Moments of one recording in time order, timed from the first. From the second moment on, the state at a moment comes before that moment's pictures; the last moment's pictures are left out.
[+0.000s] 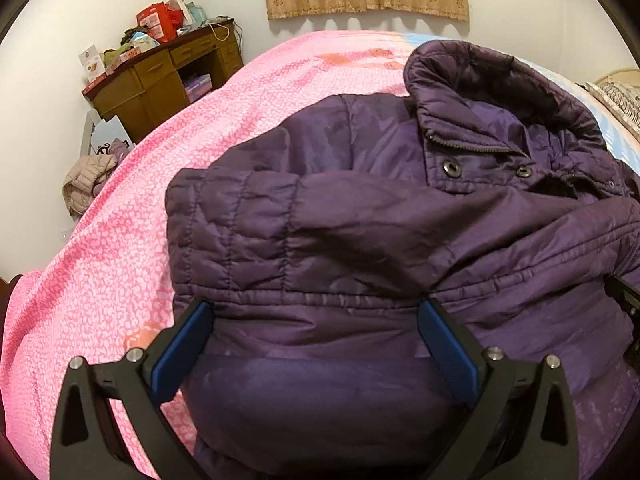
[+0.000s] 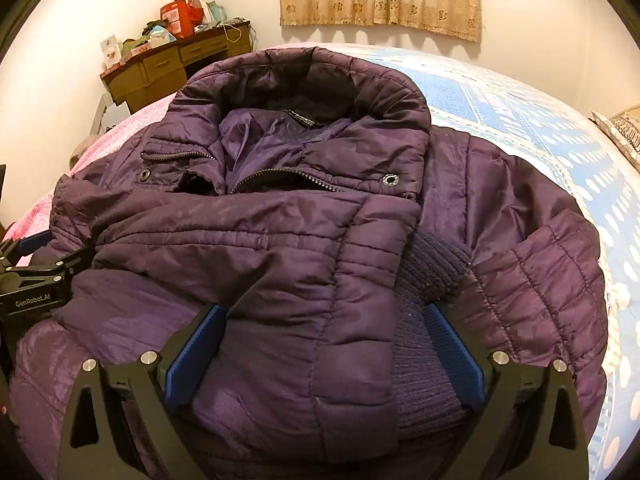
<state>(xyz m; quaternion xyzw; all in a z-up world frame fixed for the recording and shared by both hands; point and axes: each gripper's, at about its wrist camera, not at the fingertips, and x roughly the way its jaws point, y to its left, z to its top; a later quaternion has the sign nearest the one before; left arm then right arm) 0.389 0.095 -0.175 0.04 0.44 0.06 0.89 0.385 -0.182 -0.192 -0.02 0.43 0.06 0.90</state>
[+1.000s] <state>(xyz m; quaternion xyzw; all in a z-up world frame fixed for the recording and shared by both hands) 0.395 0.089 -0.068 0.06 0.35 0.01 0.93 0.362 -0.237 -0.100 0.04 0.34 0.13 0.93</state>
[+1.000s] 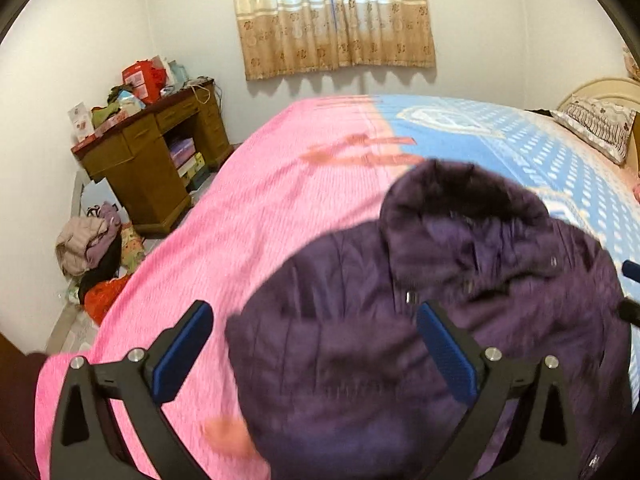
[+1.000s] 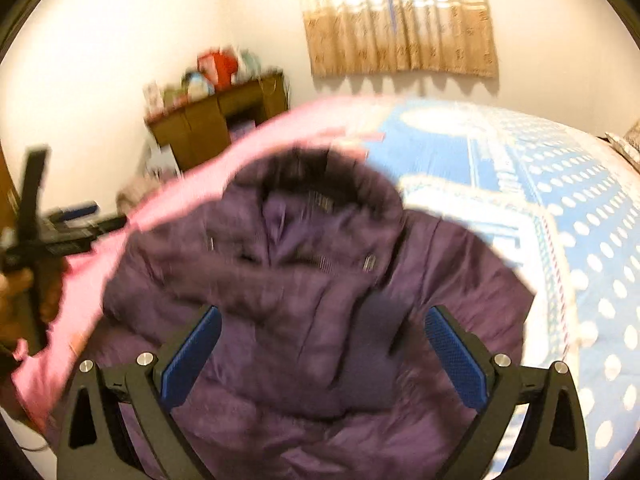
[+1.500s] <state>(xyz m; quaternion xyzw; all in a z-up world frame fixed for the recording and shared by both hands) 0.526 0.032 -0.092 0.06 0.39 -0.05 0.92 0.534 -0.239 -0.099 -0.01 0.39 0.10 0.92</state>
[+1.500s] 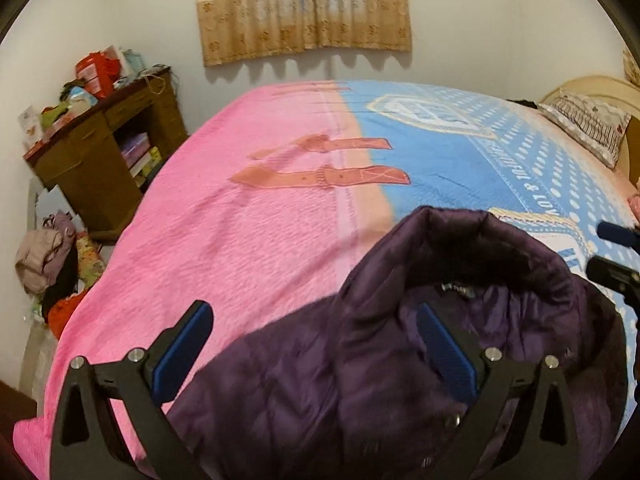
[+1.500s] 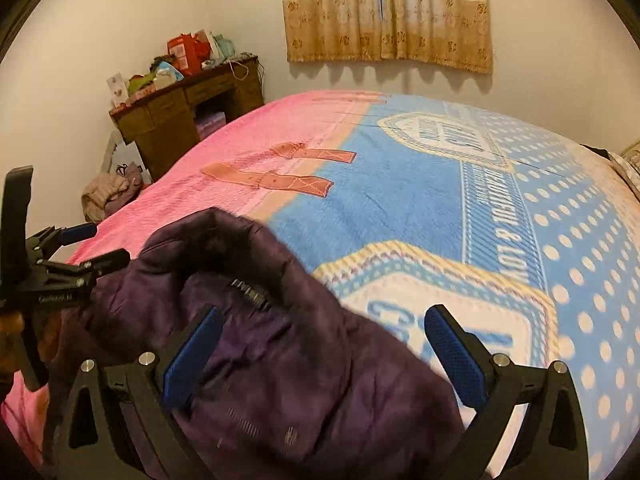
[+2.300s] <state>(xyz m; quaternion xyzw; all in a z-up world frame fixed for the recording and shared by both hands) 0.443 0.009 -0.128 0.32 0.28 -0.17 0.89 0.490 -0.226 -0.162 -0.13 0.45 0.17 0.87</state>
